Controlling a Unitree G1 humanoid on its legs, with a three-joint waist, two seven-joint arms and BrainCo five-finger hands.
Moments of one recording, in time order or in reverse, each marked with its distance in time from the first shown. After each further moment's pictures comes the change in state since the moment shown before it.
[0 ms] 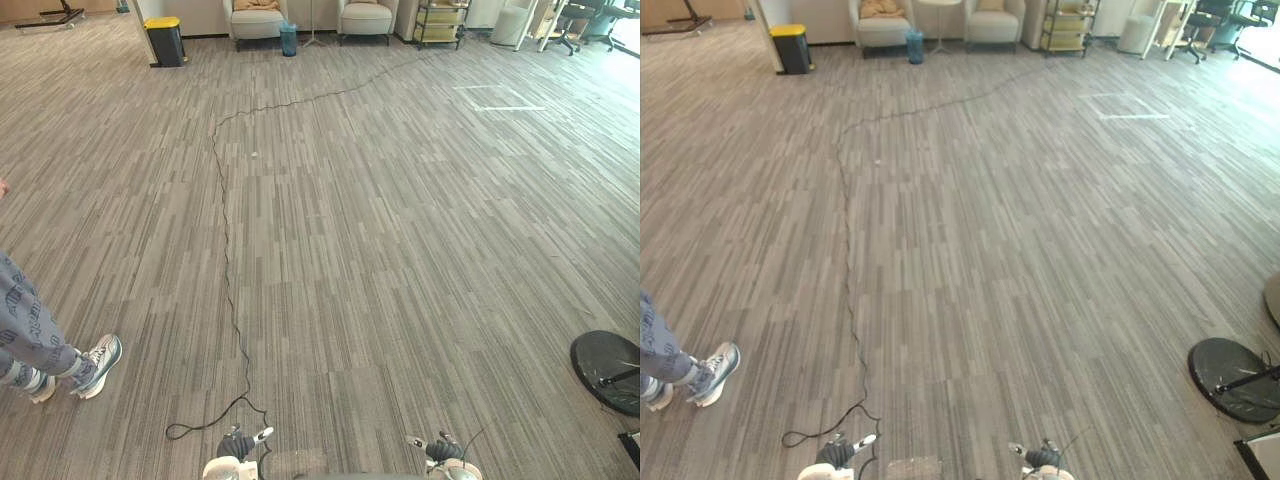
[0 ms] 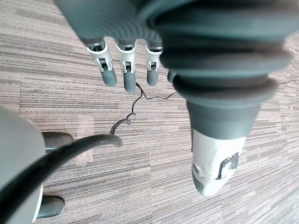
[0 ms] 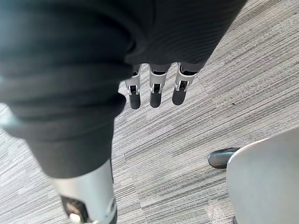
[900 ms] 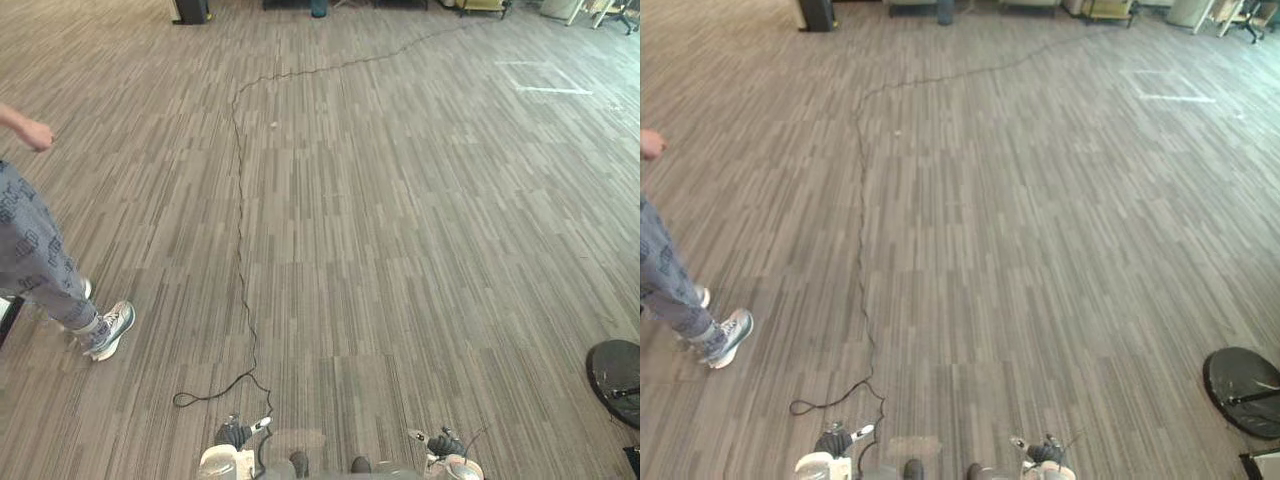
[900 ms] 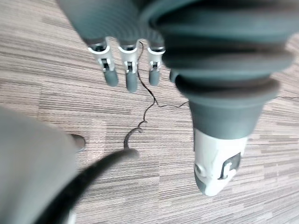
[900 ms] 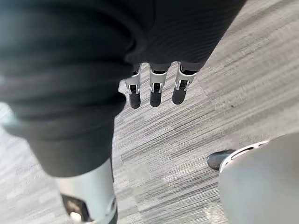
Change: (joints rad) left arm -0.043 0.003 0.080 -0.022 -0.003 0.018 -0.014; right arm 0.008 0.030 -0.094 -0.054 0.033 -0.001 -0.002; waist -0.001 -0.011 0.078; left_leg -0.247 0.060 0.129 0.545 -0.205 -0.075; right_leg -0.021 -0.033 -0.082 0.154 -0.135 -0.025
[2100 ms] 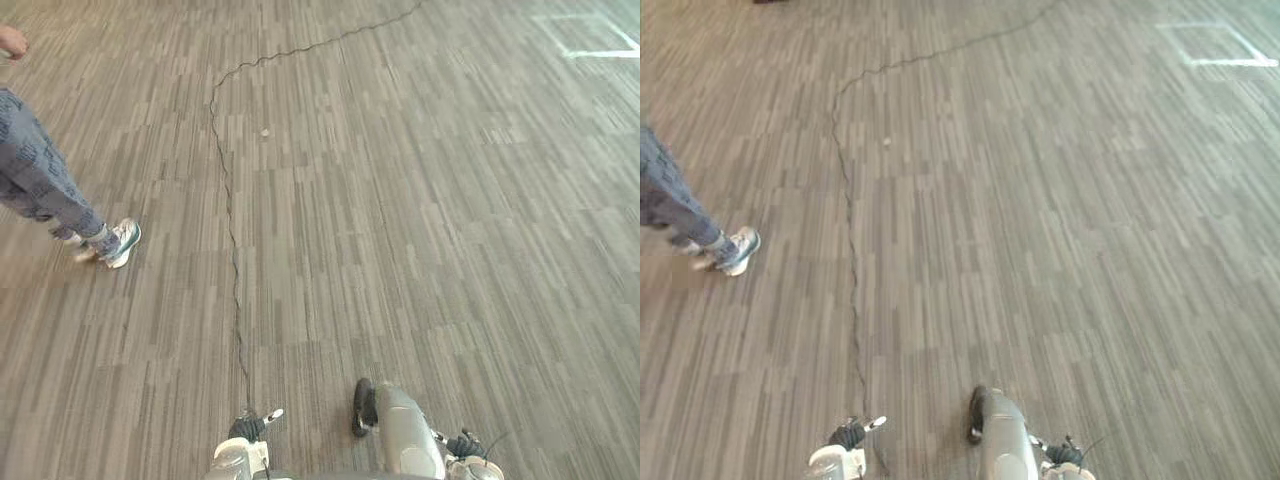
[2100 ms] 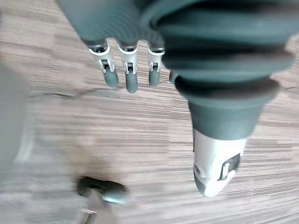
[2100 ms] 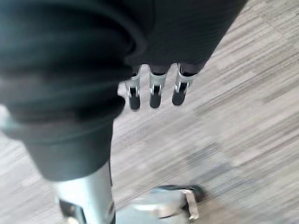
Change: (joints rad) left arm -0.025 -0.061 0.019 -0.015 -0.035 -0.001 -0.015; right arm 0.043 -0.061 -0.009 -0.043 -0.003 0.013 0.021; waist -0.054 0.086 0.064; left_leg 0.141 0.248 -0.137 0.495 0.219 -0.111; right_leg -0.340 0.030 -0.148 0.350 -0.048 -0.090
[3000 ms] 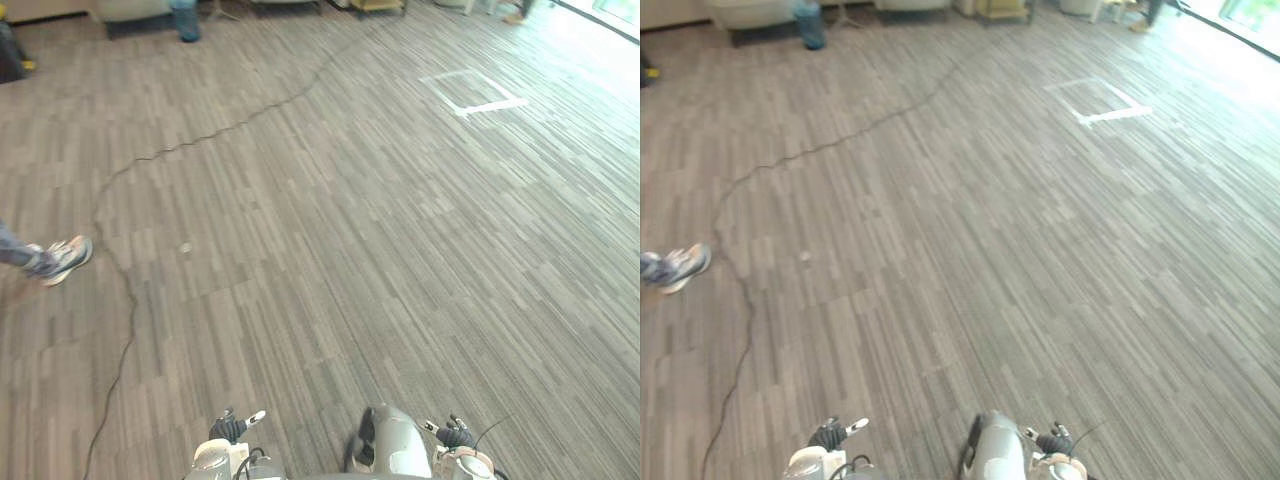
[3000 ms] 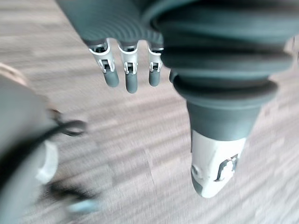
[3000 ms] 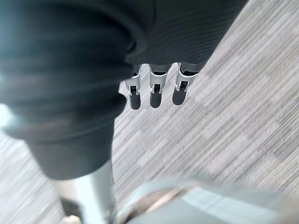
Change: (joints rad) left arm 0.009 0.100 -0.120 0.027 -0.050 -0.002 0.000; right arm -0.044 0.004 0.067 0.031 -0.005 -0.018 0.021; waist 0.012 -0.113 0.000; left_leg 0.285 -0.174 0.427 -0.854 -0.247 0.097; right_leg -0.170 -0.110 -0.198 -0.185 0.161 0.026
